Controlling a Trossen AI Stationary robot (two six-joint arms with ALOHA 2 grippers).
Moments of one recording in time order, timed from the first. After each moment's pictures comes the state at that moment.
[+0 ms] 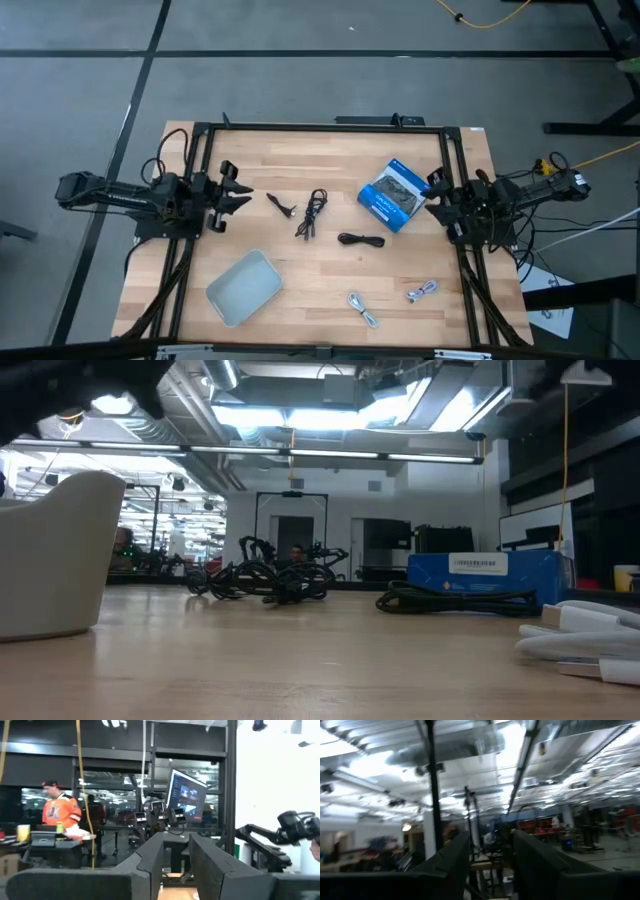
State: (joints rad) left arm -0.01 0.54 0.10 0.89 0.04 -0.05; right arm 0.28 0.42 0.18 0.75 0.11 0.05
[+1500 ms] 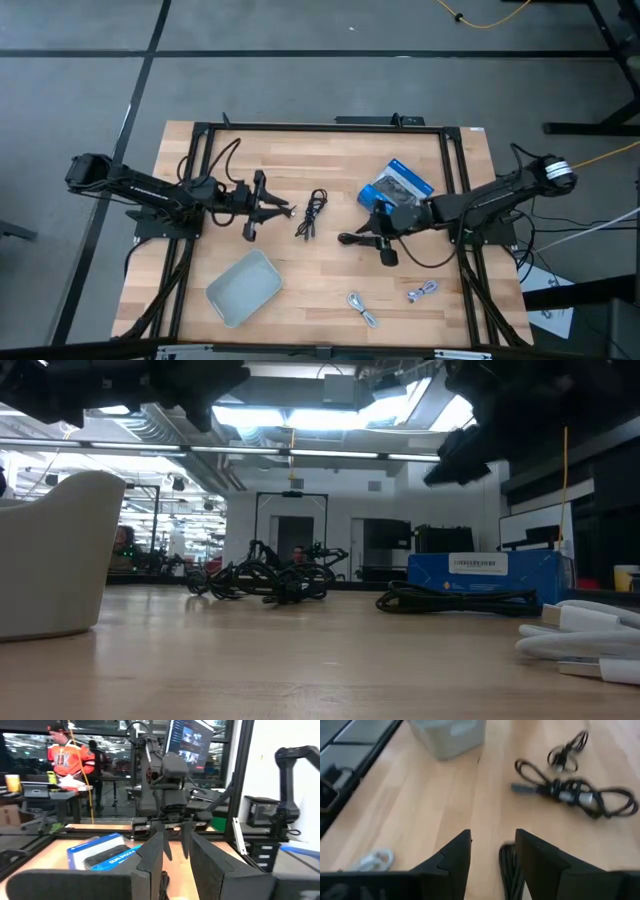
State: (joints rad) left arm -0.08 1.00 0.30 0.88 -0.04 -0.05; right arm 0.24 1.28 0.63 0.07 0.06 0.12
